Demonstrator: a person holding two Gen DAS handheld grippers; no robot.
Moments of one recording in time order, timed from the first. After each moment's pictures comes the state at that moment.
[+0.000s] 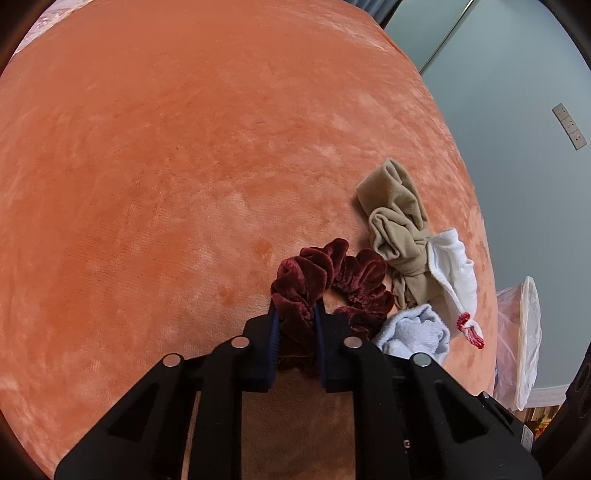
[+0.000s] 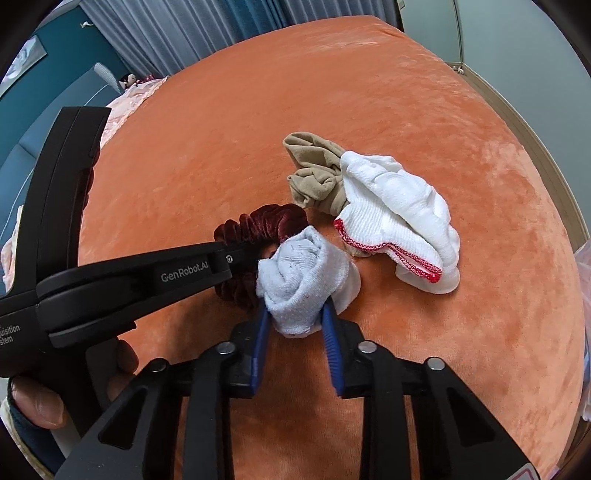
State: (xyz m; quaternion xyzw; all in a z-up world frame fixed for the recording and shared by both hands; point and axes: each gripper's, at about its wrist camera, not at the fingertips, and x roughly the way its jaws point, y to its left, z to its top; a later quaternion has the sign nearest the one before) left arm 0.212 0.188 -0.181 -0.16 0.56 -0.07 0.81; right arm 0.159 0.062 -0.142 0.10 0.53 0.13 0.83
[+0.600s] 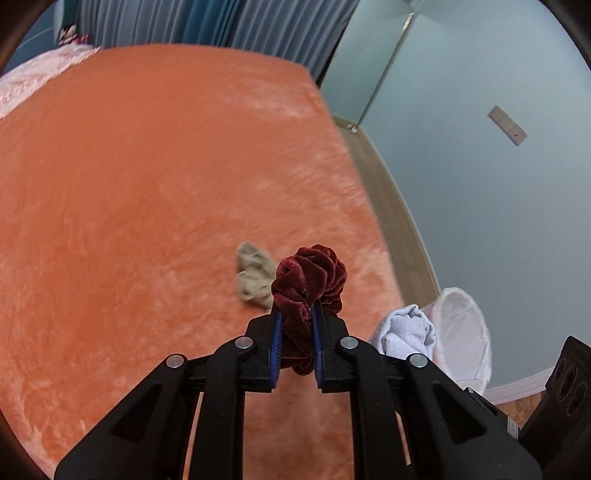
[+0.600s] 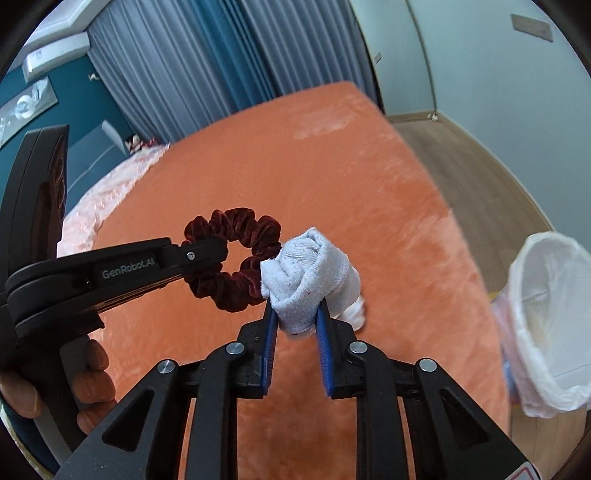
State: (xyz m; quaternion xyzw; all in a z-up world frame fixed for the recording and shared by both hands) left arm 0.167 0.125 -0.034 -0.13 0.45 -0.13 0.87; right arm 0.101 -0.023 -0.021 0.14 0.42 0.10 0.89
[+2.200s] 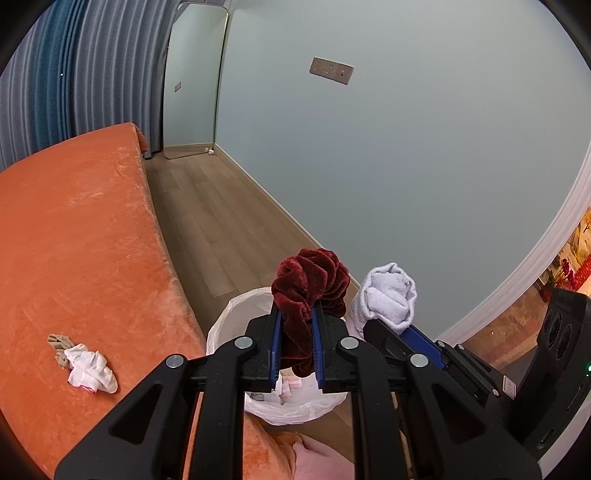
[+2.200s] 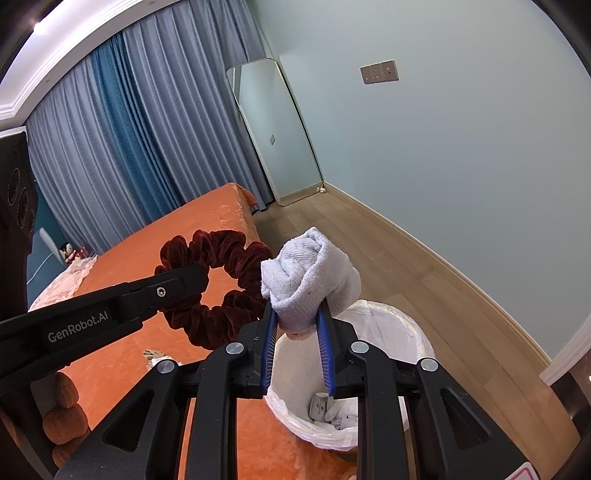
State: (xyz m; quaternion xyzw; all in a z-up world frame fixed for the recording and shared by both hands) left arm 0.081 -0.166 0.078 0.00 0.38 -0.34 0.86; right arm 0.001 -0.265 0.064 0.19 0.29 -0.09 0.93
